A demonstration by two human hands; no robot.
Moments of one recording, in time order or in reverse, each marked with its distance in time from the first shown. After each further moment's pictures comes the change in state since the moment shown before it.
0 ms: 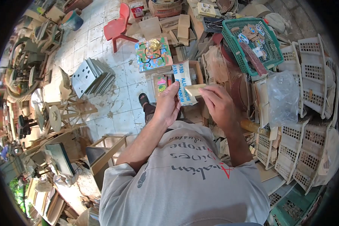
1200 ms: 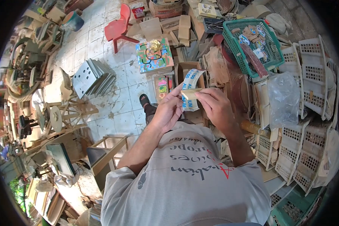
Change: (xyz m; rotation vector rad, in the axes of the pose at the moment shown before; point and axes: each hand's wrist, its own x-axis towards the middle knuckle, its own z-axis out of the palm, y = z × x) left_hand -0.019 0.011 0.005 -0.057 -0.267 -0.062; right_hand 0.004 0.003 0.006 0.031 -0.040 -0.035
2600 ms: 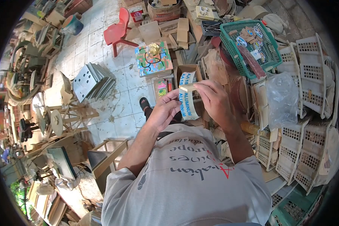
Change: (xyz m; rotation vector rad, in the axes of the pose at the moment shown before) left_hand 0.008 0.003 -0.028 0.195 -0.040 -0.014; right_hand 0.017 0.010 0.003 -0.031 0.102 -0.063
